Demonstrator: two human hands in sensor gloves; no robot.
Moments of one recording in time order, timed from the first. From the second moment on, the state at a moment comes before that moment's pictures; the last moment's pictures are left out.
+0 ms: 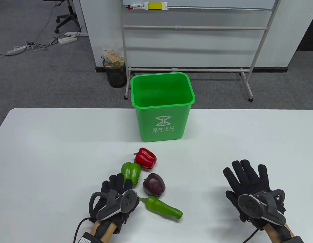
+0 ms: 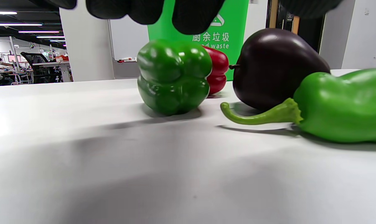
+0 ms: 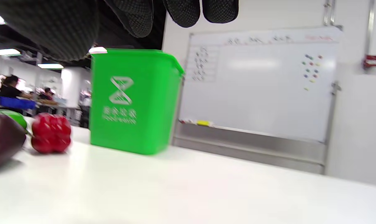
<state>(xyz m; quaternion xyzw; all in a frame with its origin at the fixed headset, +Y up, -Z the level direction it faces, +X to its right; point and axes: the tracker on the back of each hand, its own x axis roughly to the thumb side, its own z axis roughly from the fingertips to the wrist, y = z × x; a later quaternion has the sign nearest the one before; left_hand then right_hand) -0.161 -0.732 -0.302 -0.01 -0.14 -0.03 0.99 0.265 -0.680 -0.283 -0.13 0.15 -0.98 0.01</state>
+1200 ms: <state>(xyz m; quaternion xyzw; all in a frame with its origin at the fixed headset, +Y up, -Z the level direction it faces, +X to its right) -0.168 -0.746 -0.384 -0.09 0.00 0.16 0.98 0.291 -0.706 -0.292 -0.08 0.07 -0.99 -0.01</state>
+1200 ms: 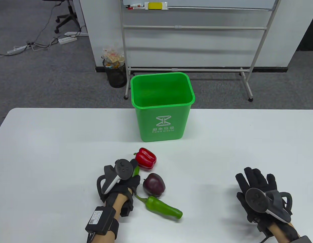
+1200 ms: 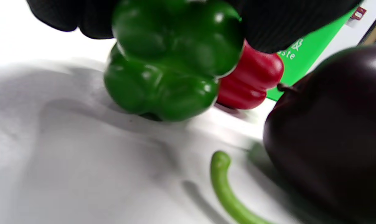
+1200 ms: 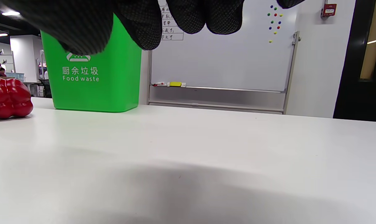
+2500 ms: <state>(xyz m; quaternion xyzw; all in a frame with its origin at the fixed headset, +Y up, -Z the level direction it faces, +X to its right) -0.075 -0.540 -0.442 -0.05 -0.20 0.75 0.63 0.280 -0.715 -0.285 -0.09 0.04 -0.99 -0.02</state>
